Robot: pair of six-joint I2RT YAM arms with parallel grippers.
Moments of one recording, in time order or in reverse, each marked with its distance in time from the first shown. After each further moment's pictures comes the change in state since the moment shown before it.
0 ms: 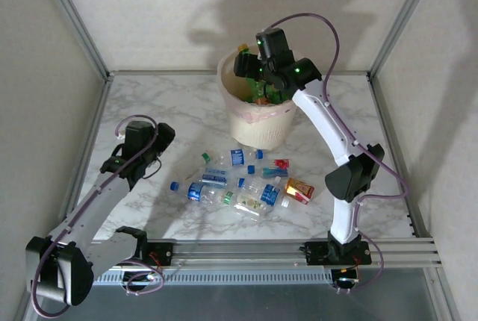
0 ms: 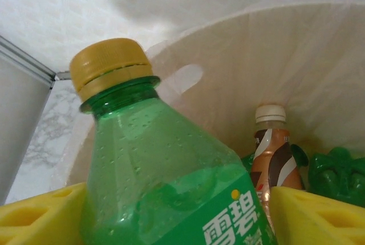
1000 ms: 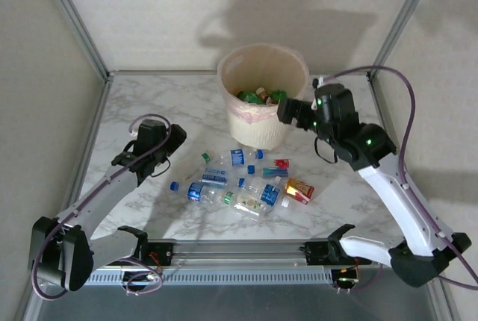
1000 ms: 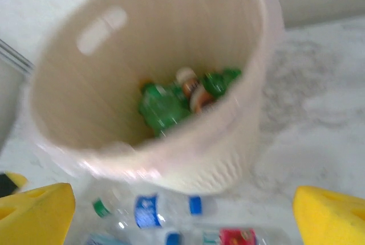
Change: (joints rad) left arm -0.087 0.106 0.013 0.055 0.005 0.021; right arm 0.006 -0.793 -0.770 -0.004 0.114 0.023
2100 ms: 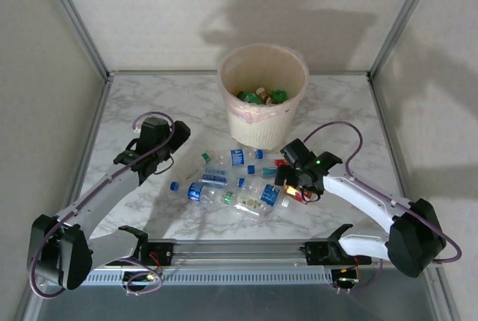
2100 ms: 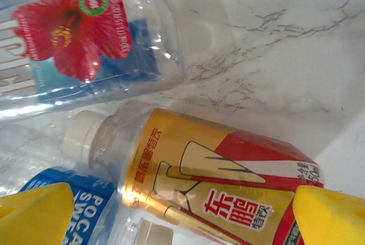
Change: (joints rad) left arm -0.037 0.006 0.024 0.026 -0.010 -0.004; right arm 0.068 0.109 -0.612 0.005 -0.073 0.292
